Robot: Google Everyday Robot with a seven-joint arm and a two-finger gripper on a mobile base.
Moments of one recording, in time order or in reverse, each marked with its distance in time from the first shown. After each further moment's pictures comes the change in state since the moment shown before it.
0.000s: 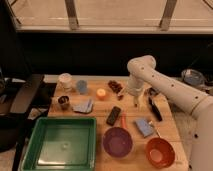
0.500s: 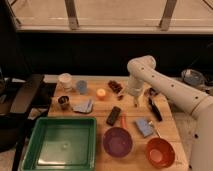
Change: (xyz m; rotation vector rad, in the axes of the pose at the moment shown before) arm -0.001 -0.009 -0.002 0.023 0.014 -0.021
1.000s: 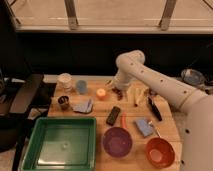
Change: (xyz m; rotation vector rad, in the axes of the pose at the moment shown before) arm -0.026 -0.099 -0.010 0.101 0.032 -0.176
